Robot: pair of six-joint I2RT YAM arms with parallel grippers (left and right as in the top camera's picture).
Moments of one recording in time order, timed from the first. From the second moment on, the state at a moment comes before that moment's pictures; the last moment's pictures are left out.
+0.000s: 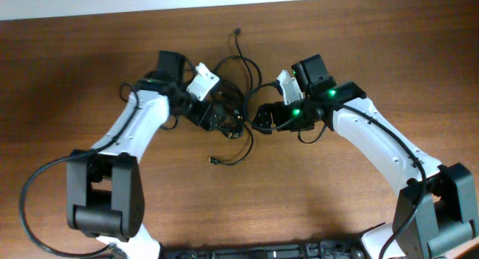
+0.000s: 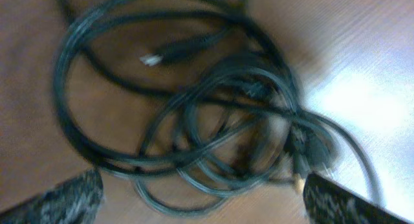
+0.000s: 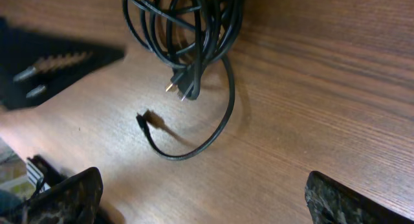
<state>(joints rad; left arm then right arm) -0.22 1.85 1.27 -0.63 0.36 0.41 0.35 1.63 1.16 -0.73 -0.49 0.28</state>
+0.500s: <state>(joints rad) -0.30 1.96 1.25 -0.52 0.11 0.06 0.35 1.63 1.16 -0.73 -0.49 0.29</state>
